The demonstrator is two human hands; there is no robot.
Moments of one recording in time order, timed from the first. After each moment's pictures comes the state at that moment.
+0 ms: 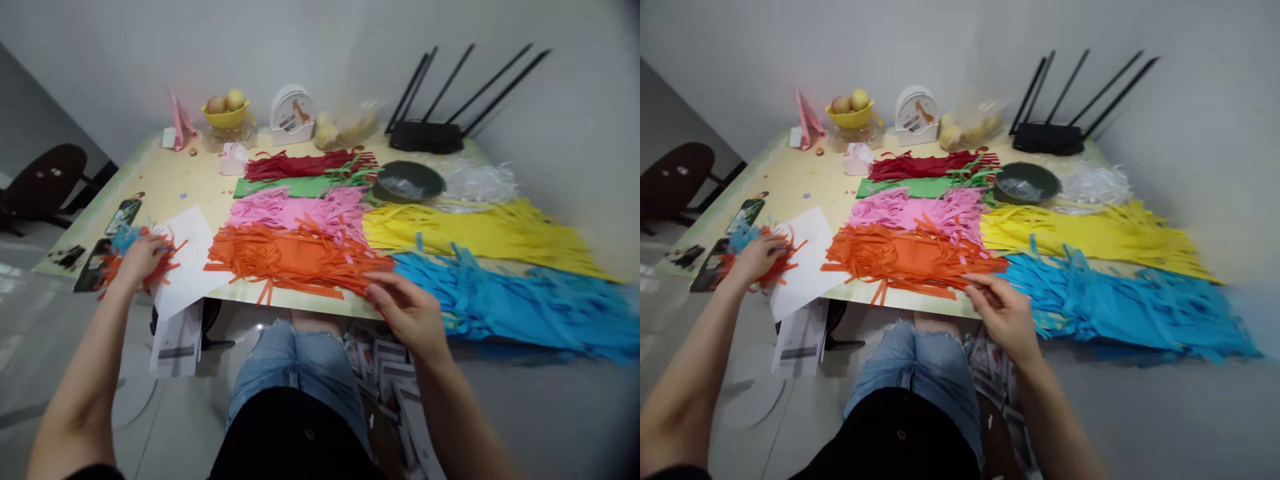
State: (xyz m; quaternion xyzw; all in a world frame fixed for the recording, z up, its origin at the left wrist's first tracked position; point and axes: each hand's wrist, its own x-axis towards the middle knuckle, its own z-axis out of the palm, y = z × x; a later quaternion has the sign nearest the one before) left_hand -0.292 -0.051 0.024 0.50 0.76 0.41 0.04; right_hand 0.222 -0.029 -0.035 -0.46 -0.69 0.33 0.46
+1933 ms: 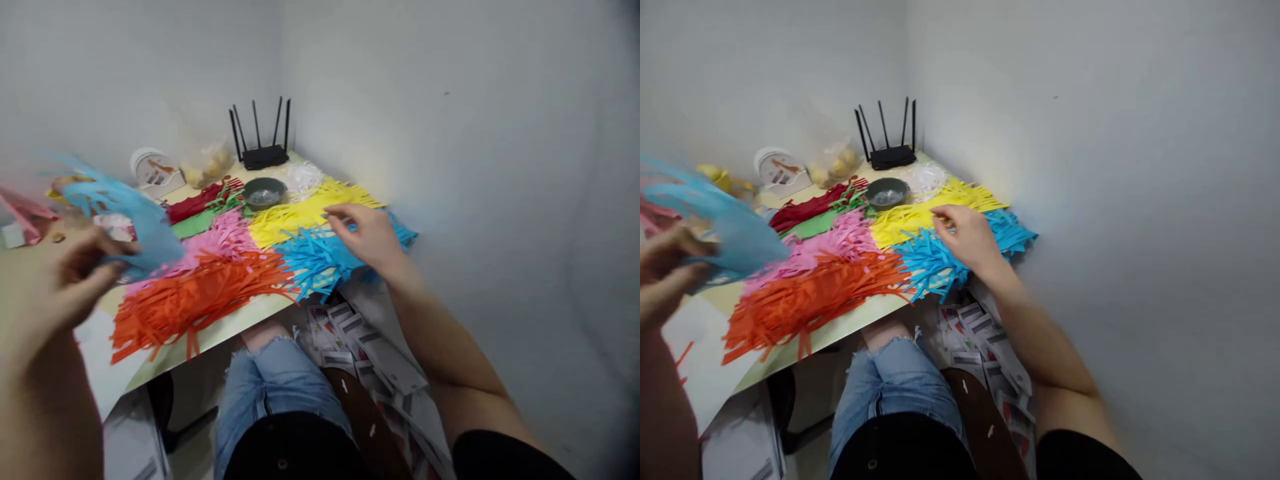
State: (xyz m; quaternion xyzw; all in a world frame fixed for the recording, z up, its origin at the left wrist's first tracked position) left_hand -0.069 0.029 0.152 0.85 0.46 0.25 0.11; right_hand 0.352 0.011 0.042 -0.63 -0.68 0.03 0.38
